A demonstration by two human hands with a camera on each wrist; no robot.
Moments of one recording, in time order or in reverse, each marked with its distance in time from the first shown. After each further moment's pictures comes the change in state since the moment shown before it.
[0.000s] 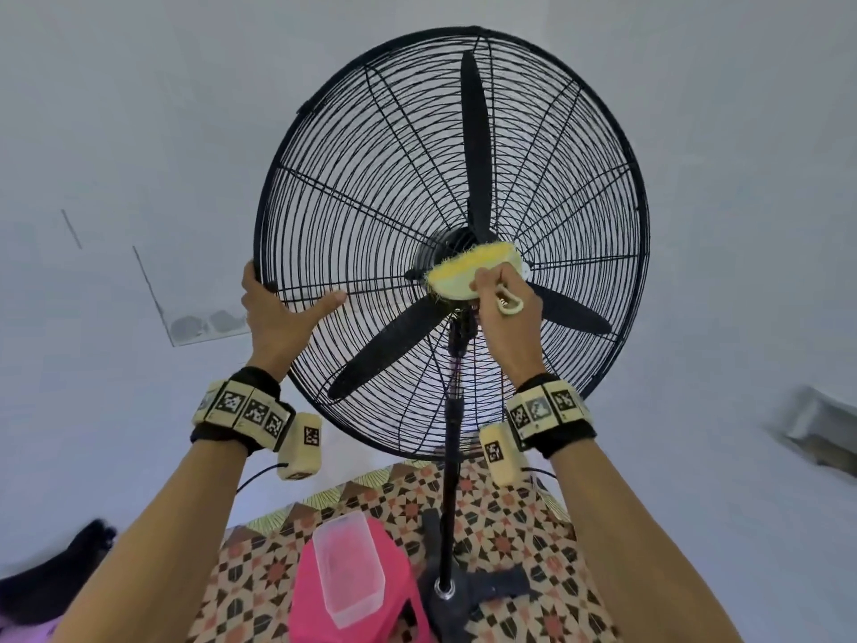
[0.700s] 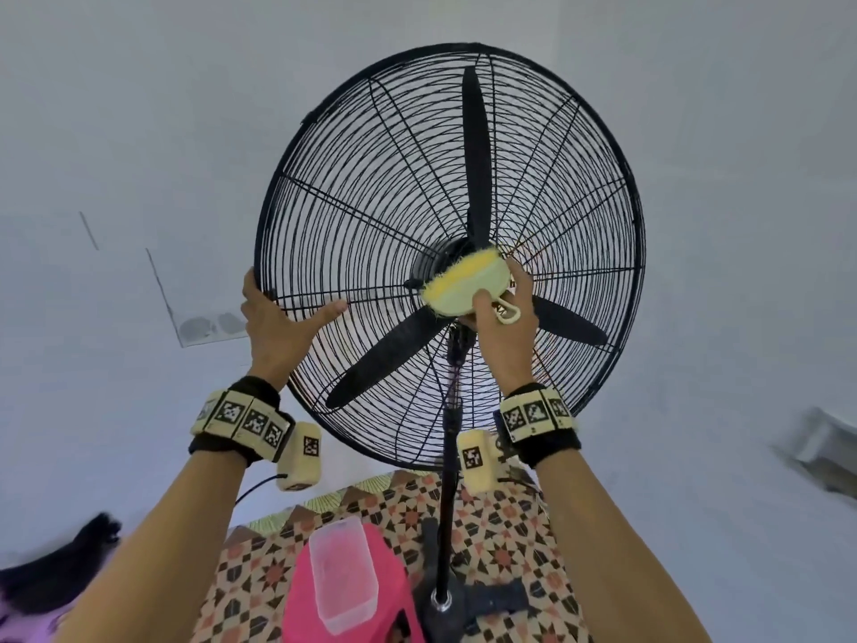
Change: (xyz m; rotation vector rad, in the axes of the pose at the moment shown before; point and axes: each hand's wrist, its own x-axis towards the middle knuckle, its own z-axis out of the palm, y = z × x) left_hand -0.016 0.012 0.005 0.060 0.050 -0.013; right_hand 0.003 0.002 -0.002 0.260 0.065 0.232
